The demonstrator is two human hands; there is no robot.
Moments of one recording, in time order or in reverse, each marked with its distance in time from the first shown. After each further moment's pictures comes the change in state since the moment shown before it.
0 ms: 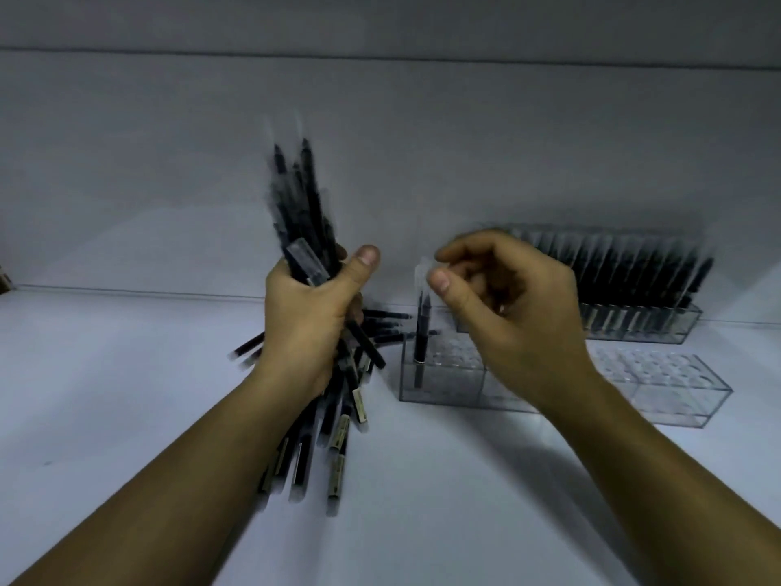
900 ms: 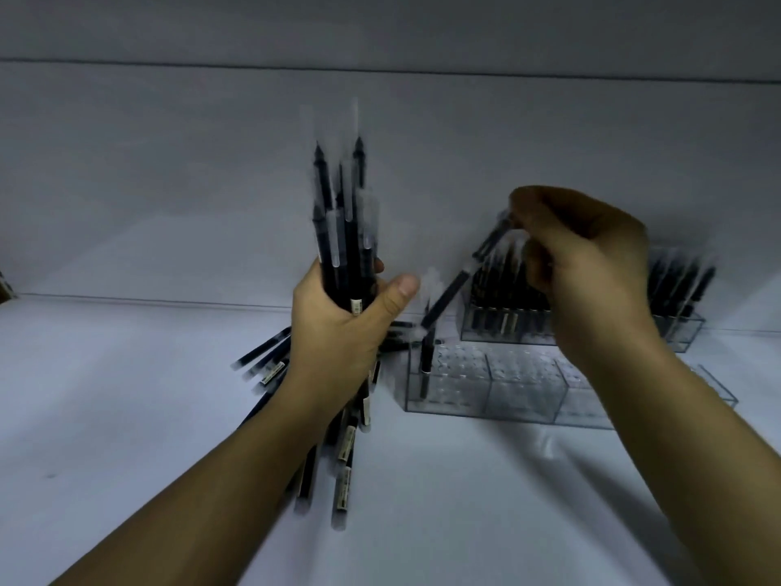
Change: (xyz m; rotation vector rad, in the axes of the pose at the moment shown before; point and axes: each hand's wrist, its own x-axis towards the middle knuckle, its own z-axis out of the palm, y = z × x) left_hand -0.014 0.002 0.009 0.241 -0.095 0.182; right_hand 0.038 -0.003 -0.028 0.363 0.326 0.475
